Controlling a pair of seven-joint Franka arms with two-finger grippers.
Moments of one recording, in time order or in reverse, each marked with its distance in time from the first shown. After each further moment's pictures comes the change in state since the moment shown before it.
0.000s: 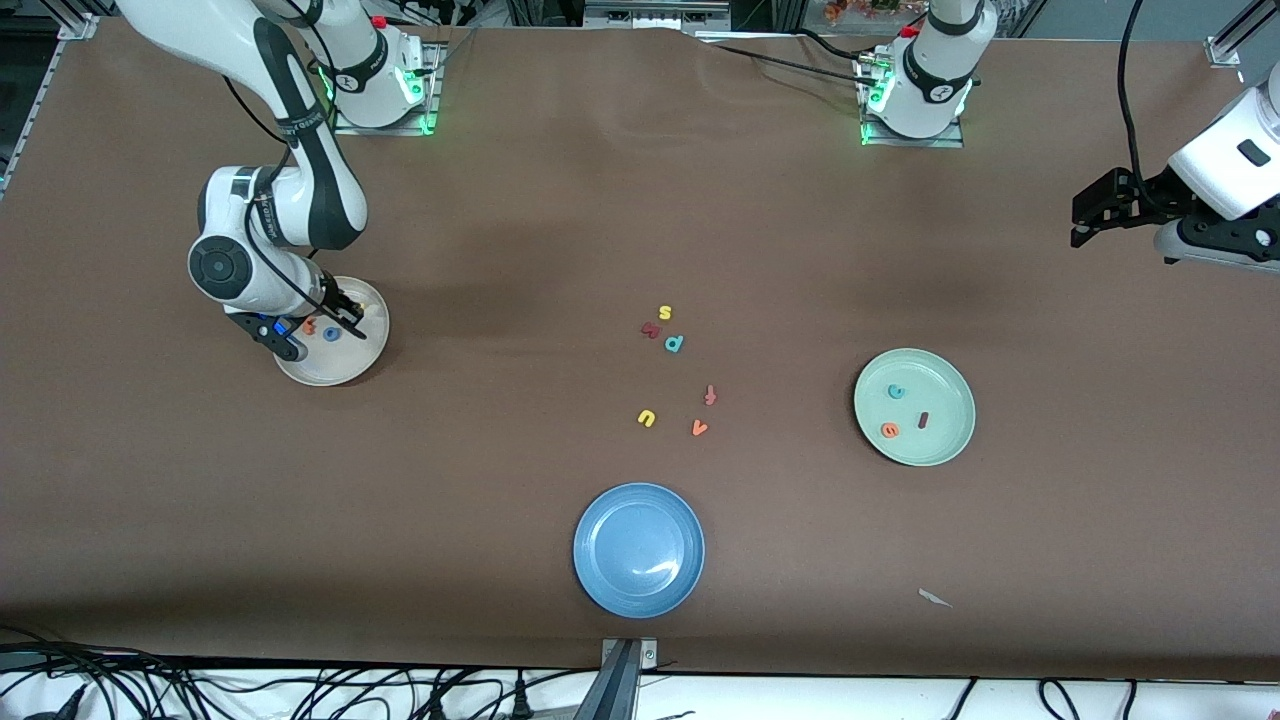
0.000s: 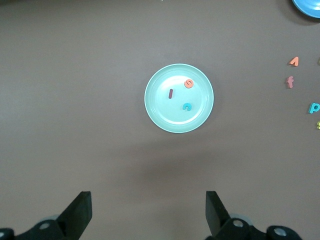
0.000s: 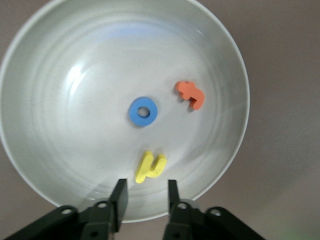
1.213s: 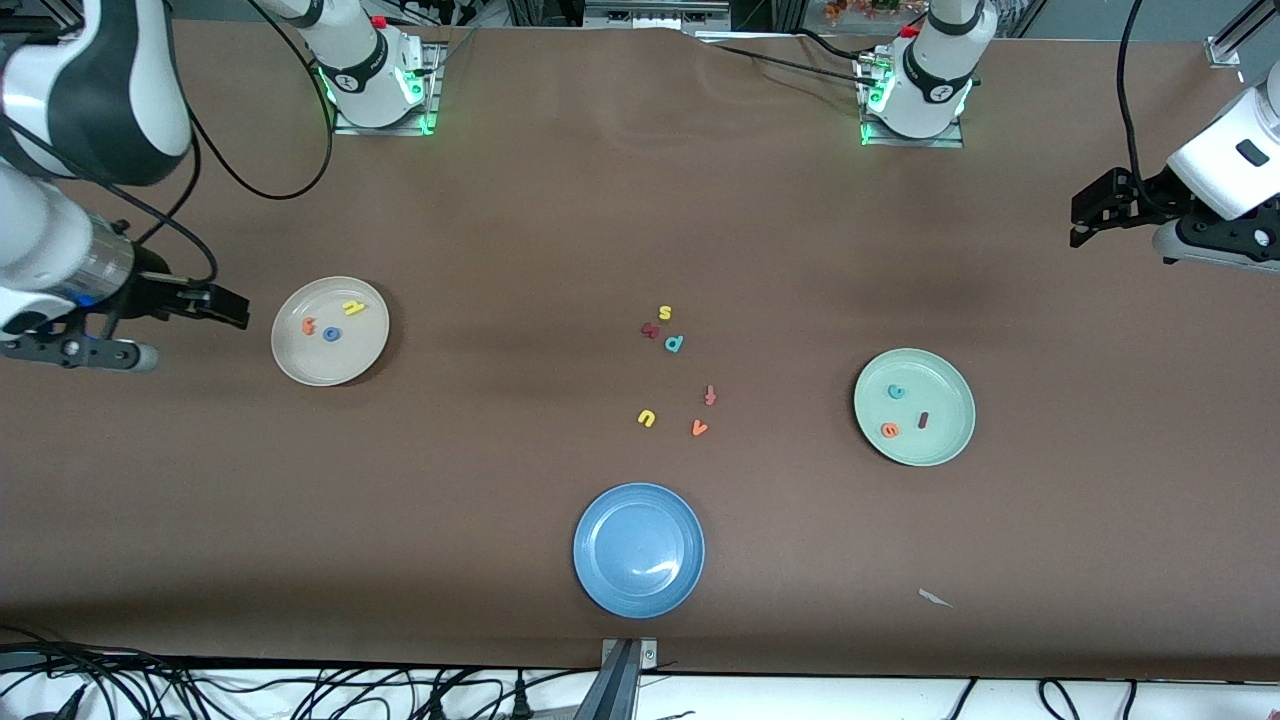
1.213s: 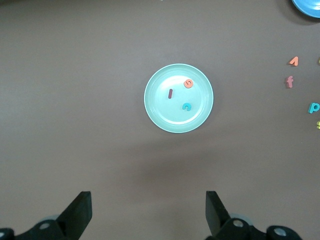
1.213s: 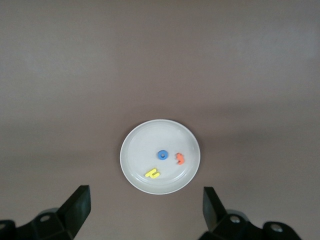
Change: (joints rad) left arm 0.000 0.000 -0.001 0.000 0.000 0.000 0.000; right arm -0.002 -0.109 -0.095 0.672 -0.046 -0.564 -0.608
